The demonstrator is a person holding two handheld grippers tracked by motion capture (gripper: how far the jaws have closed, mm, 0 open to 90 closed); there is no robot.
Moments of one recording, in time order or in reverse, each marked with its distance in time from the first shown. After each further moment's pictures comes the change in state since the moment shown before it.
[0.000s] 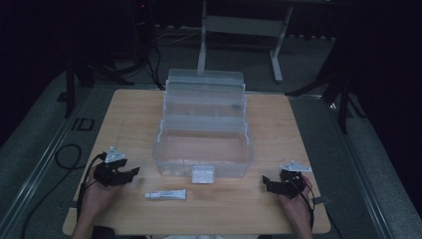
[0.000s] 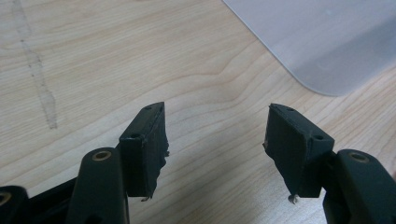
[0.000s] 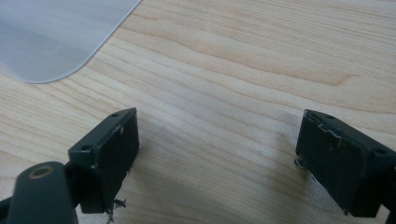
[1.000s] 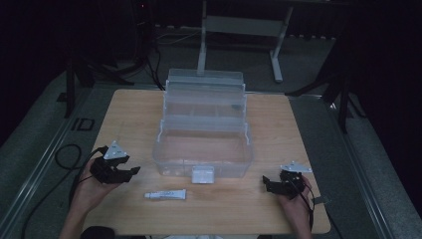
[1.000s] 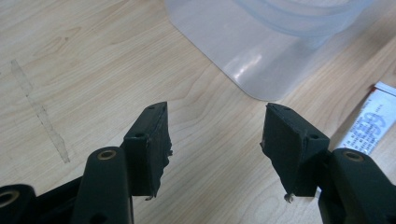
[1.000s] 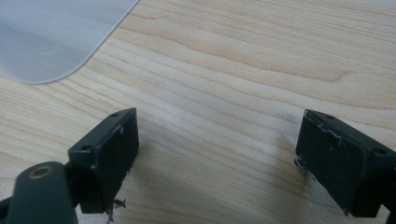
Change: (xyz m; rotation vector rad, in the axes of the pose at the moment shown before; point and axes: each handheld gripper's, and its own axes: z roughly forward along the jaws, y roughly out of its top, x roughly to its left) left arm -0.016 0.034 -0.038 0.044 -0.067 0.175; right arm 0.001 -0.001 -0.001 -0.002 -0.012 0.010
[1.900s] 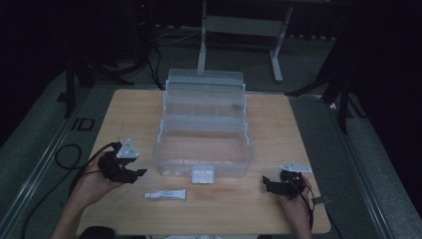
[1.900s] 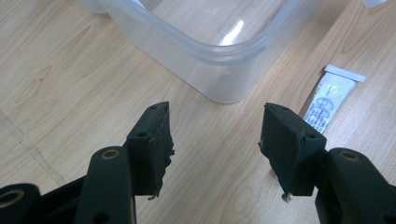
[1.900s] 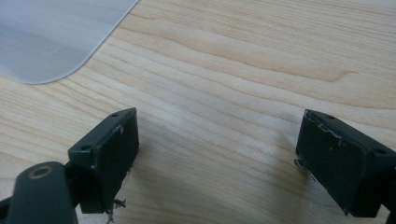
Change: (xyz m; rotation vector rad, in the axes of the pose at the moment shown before) left arm -0.020 0.035 -0.012 0.090 -0.058 0.201; right arm 0.000 0.000 0.000 0.000 0.000 0.000
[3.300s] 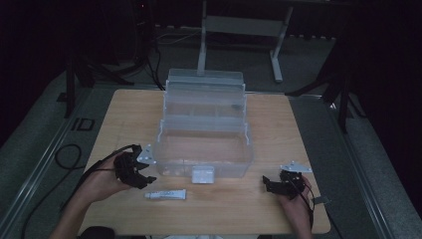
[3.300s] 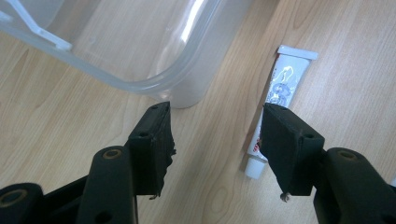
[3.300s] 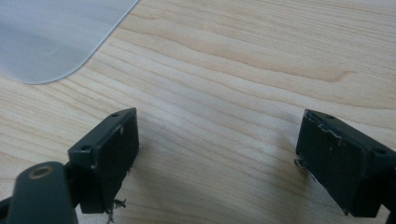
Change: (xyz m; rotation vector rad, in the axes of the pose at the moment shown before) left arm -0.023 0.032 0.010 0.131 -0.101 0.208; right arm 0.000 0.000 0.000 0.000 0.000 -0.001
